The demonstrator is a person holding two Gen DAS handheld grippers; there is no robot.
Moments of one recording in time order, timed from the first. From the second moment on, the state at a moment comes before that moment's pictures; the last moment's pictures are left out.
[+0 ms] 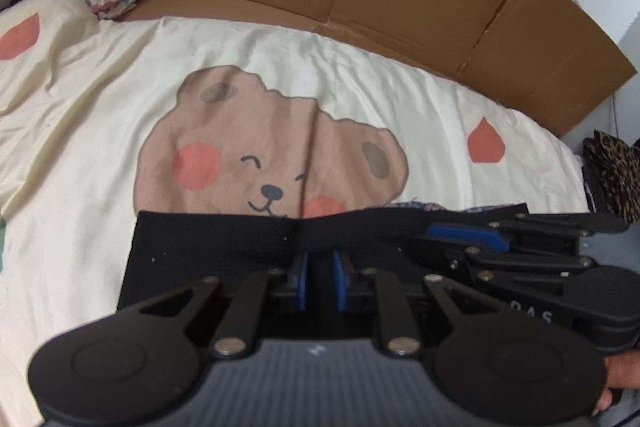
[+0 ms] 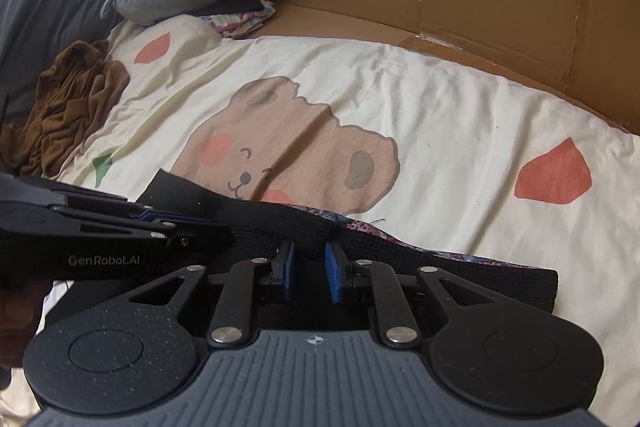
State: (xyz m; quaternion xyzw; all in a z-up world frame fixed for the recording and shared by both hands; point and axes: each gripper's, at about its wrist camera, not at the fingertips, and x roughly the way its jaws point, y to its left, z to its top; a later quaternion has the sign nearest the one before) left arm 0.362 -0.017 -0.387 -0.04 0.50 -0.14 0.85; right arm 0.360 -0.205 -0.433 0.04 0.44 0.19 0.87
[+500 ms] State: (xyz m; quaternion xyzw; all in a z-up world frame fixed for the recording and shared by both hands) left arm 0.320 -0.028 -0.366 -0.06 0.46 -0.21 0.86; right arm 0.300 -0.216 -0.408 0.02 0.41 0.23 0.88
